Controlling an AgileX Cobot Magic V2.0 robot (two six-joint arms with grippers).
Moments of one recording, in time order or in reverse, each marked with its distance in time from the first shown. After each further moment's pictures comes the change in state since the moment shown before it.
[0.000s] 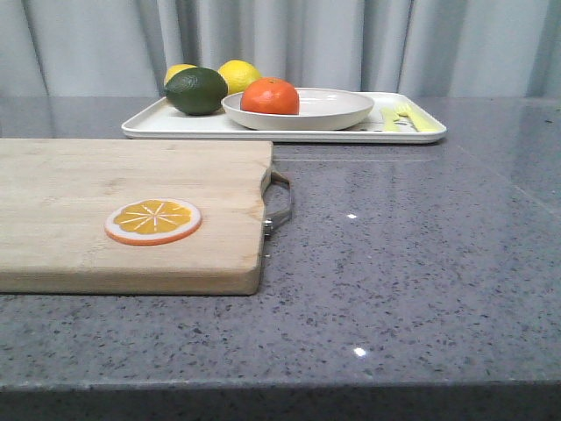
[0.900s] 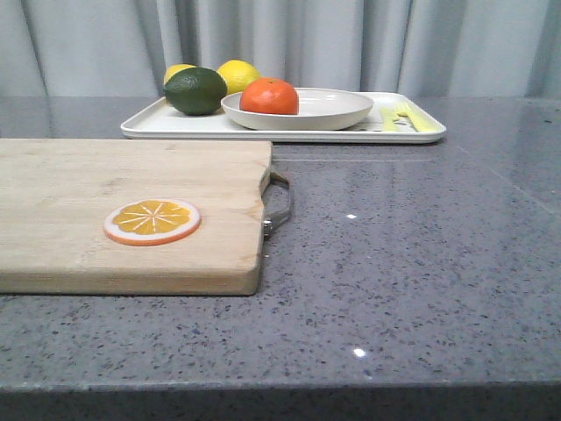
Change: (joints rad) left arm 0.253 -0.265 0.315 0.087 -0.001 -0.120; right arm 0.000 0.000 0.000 0.000 0.005 0.000
